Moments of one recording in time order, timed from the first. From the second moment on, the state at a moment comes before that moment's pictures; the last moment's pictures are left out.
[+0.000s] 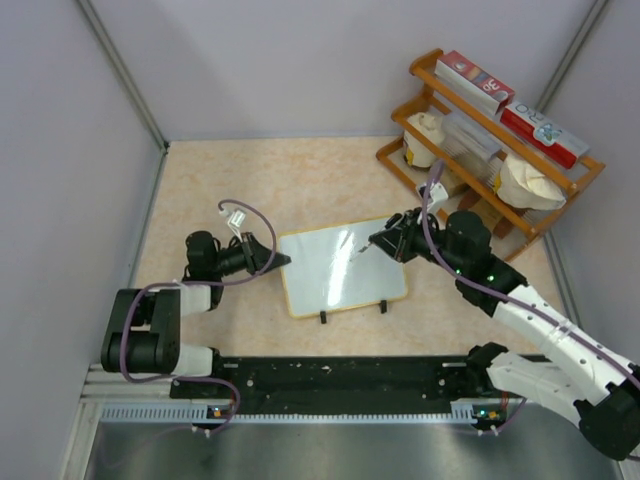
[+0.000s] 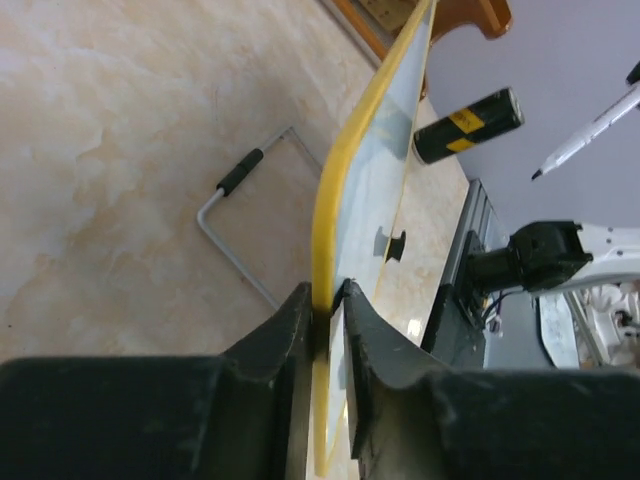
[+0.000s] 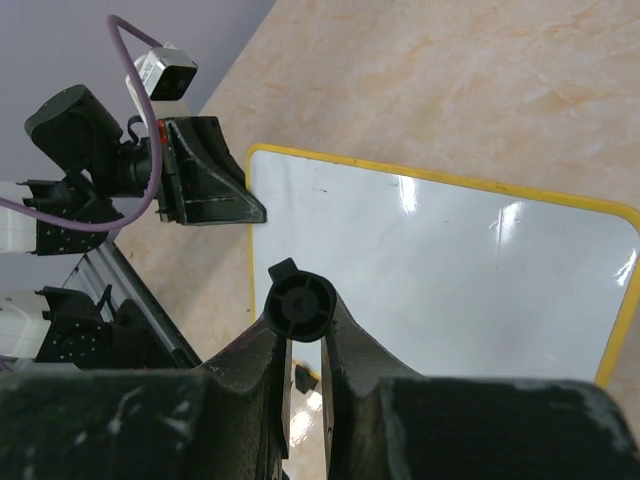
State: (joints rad) left arm -0.02 1.39 0.34 0.82 1.06 -0.66; right arm 0.61 0.91 0.74 -0.04 -0.24 0.49
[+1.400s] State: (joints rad) left arm -0.29 1.53 0.40 0.96 0.92 -0.70; right arm 0.61 0.77 0.71 -0.07 -0.18 0.45
